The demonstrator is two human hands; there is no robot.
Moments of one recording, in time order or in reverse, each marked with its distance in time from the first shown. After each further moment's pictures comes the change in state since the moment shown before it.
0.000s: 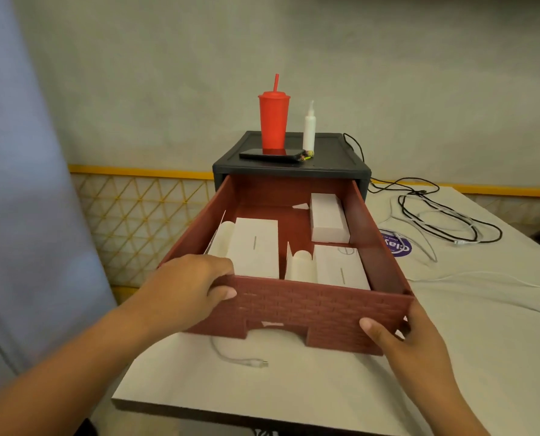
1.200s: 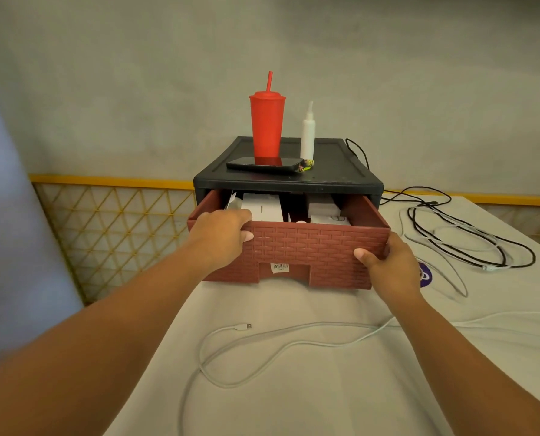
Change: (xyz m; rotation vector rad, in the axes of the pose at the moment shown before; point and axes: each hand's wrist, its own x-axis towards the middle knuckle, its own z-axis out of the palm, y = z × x) left_hand 0.178 -0.028 0.036 0.082 0.065 -0.155; right_hand 0.203 0.004 0.046 -0.258 0.165 -0.051
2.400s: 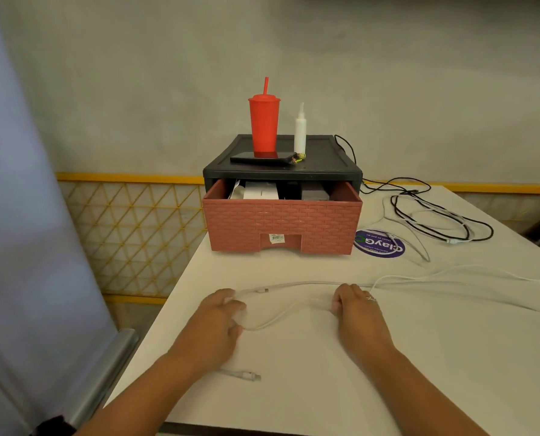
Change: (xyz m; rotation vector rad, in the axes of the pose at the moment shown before) left_hand -0.174 -0.002 0.066 -0.284 -0.156 -0.063; right_hand -0.132 0.037 -0.009 -0.481 -0.247 -0.307
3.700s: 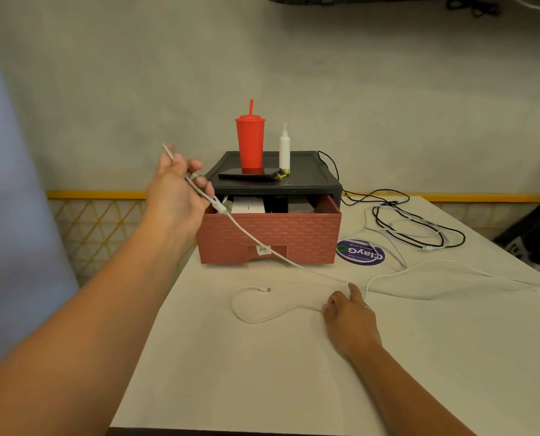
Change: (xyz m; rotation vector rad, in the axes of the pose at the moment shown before) left_hand 0.073 0.090 -0.165 -1.778 0.517 0.004; right_hand 0.004 0.012 -0.007 -0.033 -0.090 0.219
